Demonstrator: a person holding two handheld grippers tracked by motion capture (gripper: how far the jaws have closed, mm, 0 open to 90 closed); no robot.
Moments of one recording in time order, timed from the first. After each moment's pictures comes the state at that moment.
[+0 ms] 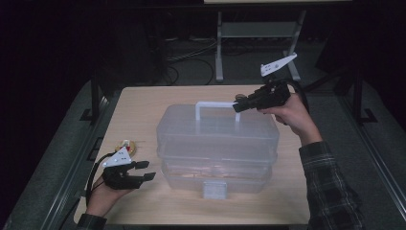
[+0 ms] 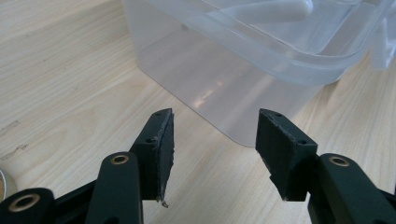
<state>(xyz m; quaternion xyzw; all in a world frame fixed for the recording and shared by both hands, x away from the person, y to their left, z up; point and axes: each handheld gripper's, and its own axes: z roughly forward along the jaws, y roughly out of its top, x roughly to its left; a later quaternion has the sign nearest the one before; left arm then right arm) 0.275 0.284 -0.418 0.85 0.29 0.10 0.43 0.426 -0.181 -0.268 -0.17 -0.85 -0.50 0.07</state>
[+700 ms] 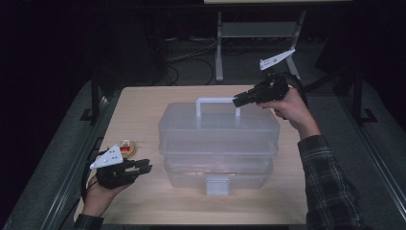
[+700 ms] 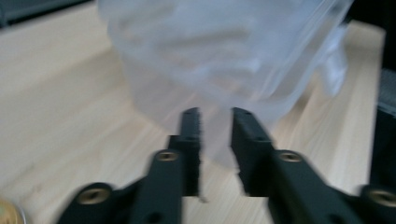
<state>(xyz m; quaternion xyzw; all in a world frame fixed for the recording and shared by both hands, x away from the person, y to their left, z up) 0.260 0.288 -0.384 0.82 0.25 0.13 0.50 0.443 -0.181 -0.267 -0.17 -0.84 -0.50 0.08</state>
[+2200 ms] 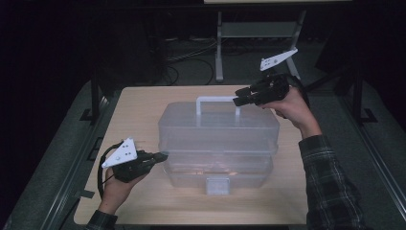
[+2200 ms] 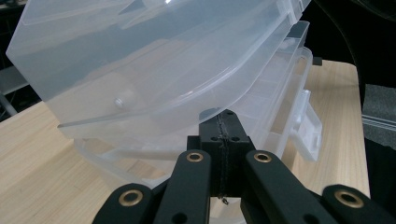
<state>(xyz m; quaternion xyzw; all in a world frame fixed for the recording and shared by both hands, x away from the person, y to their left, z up) 0.269 0.239 -0.363 0.80 0.18 0.16 0.54 0.436 -0.182 -0.263 -0.18 -0.85 -0.50 0.01</state>
